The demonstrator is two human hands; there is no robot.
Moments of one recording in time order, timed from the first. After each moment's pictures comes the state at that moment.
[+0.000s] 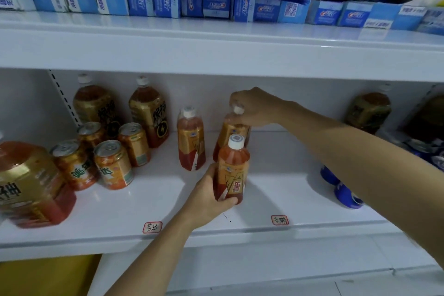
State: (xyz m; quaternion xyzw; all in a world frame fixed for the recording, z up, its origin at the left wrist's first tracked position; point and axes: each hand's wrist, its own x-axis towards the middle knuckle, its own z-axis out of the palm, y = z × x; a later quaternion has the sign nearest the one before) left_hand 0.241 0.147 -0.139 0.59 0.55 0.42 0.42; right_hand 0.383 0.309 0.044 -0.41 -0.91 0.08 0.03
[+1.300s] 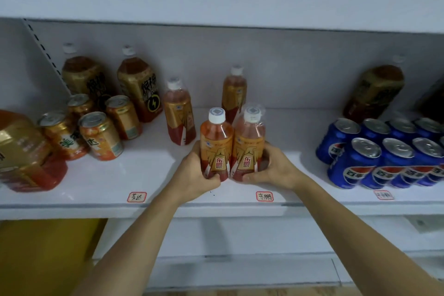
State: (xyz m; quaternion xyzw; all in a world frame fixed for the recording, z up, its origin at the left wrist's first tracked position) left_hand 0.258 0.137 -0.132 0.58 0.63 0.40 0.33; right_hand 0.491 0.228 -0.130 -0.38 -0.75 0.48 0.25
